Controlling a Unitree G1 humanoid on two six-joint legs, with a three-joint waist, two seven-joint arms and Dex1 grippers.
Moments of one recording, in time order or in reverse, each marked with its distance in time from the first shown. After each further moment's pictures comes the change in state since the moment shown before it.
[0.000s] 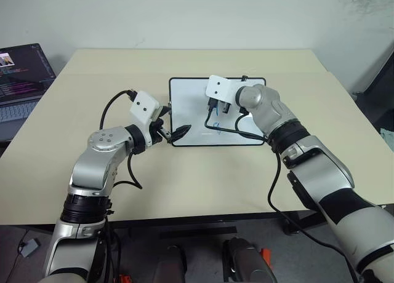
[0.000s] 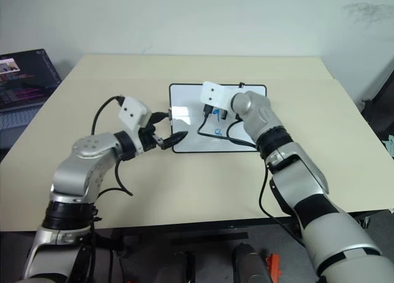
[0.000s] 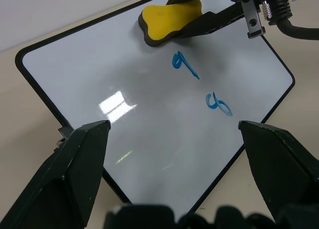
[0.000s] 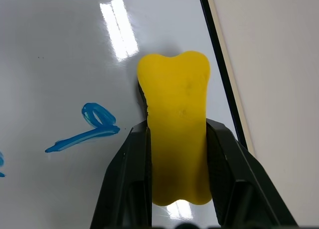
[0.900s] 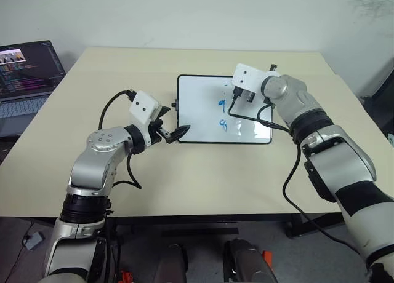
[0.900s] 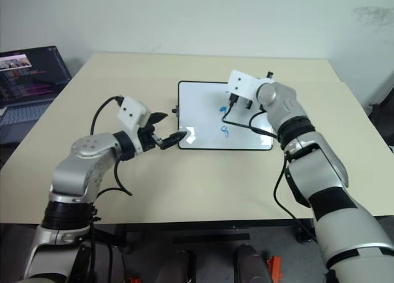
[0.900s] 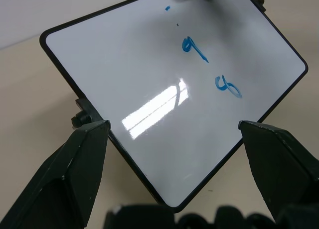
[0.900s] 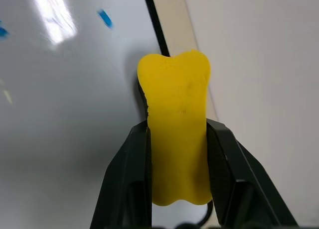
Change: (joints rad) left arm 0.000 0.004 0.006 0.001 0.000 0.011 -0.001; right arm -0.069 -0.130 -0.001 0.171 0.001 -0.080 -0.091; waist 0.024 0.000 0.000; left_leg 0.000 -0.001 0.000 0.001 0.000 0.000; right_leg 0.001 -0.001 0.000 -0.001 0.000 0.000
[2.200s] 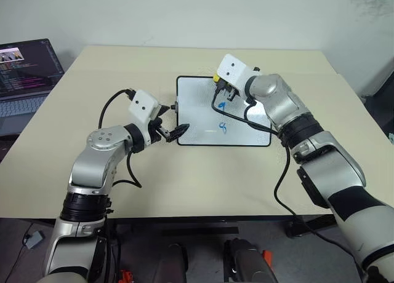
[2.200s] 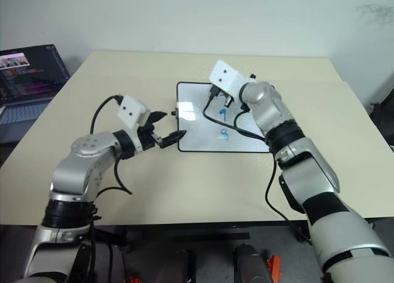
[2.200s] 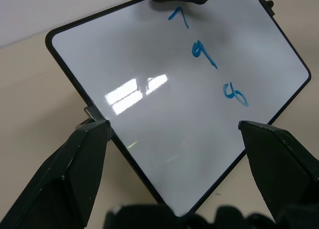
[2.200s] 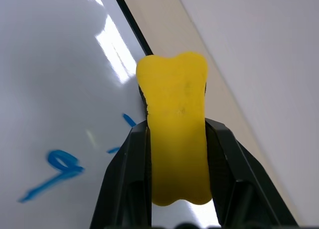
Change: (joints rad) left arm -0.009 0.000 0.000 0.008 0.001 -0.008 0.002; right arm 0.041 0.051 0.022 -0.195 0.191 0.096 0.027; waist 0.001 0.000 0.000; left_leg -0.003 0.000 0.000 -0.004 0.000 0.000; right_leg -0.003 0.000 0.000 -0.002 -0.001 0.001
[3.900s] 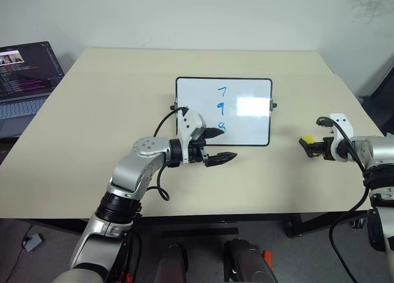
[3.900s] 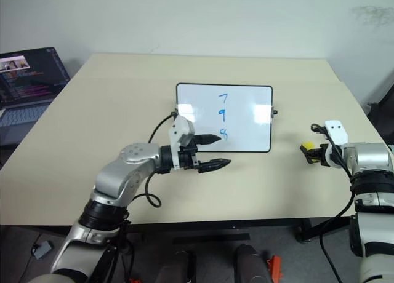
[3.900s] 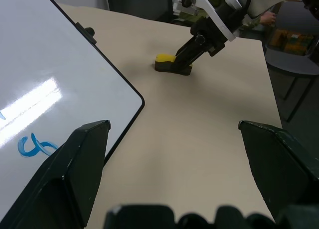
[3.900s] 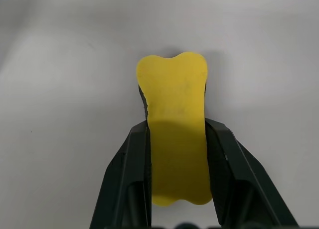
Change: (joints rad) left arm -0.026 -0.159 -0.207 -0.007 -0.103 0.000 -0.219; right arm 0.551 -0.448 -0.476 -0.313 0.476 0.789 0.212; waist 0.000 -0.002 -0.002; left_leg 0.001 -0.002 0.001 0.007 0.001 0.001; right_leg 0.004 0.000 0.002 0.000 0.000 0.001
